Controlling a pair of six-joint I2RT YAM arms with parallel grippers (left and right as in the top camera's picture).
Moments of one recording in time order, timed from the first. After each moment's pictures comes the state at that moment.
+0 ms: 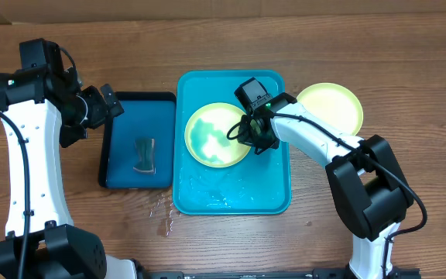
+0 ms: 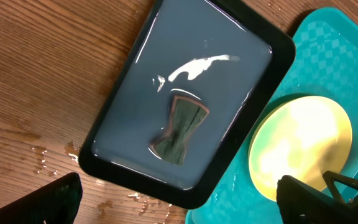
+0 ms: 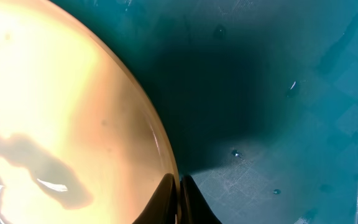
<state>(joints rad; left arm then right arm) 0.24 1.65 1.63 -1.31 0.14 -0.31 0.56 2.04 1.42 -0.74 -0.04 0.77</state>
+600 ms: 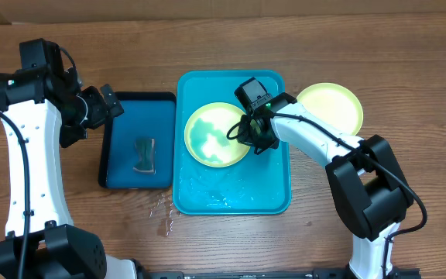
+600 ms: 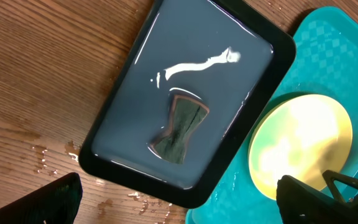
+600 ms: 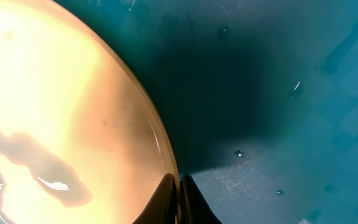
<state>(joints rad) 0.24 1.65 1.63 -1.31 0.14 -0.31 0.56 2.04 1.42 -0.74 -0.04 0.77</state>
